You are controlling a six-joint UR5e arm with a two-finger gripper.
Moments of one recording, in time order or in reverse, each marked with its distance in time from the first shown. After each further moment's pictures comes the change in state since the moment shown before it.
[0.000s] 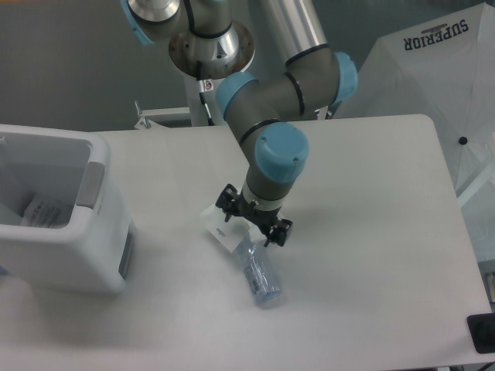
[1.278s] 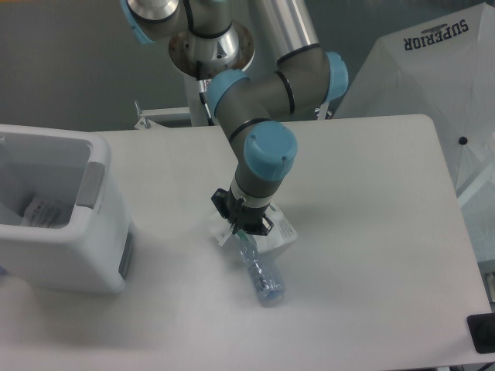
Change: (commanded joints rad) arm 0.024 0.064 0.015 -0.003 -0.086 -0.002
